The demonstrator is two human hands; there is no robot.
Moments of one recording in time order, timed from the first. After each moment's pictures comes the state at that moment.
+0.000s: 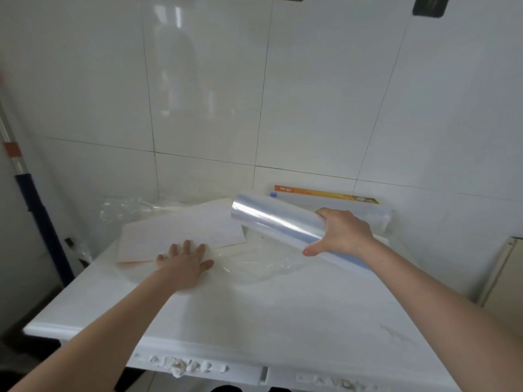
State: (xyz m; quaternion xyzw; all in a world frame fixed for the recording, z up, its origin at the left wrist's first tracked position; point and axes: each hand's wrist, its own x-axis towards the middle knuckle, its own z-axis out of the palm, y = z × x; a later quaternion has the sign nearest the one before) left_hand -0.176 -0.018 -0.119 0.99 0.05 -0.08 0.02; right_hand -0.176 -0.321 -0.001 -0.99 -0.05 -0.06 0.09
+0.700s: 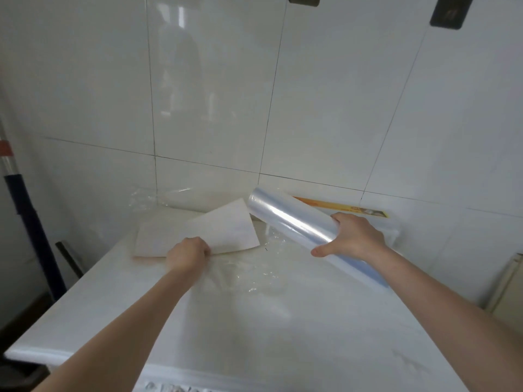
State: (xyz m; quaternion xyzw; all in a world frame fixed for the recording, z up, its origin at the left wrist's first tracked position) left_hand -0.132 -0.022 -0.108 0.97 0.12 0.08 0.18; right_hand -0.148 -0.321 0.006 -0.99 0.01 -0.05 0.12
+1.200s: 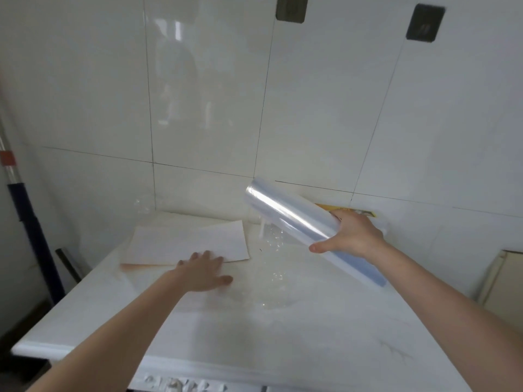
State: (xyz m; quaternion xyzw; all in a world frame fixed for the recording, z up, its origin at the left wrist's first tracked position) left_hand -0.151 -0.037 -0.109 0.99 -0.04 -0.11 0.06; right_hand -0.172 -0.335 0.018 -0.98 -0.01 -0.09 0.19
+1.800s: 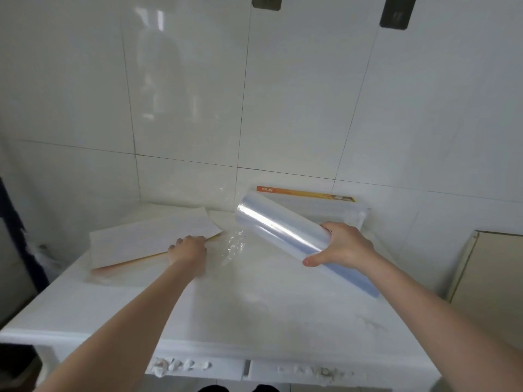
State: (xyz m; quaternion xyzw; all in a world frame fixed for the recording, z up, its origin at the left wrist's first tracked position) left_hand -0.148 -0.066 -0.113 0.99 0.11 0.04 0.09; right_hand -0.203 -0.362 -0.017 -0.98 0.00 -0.03 0.19
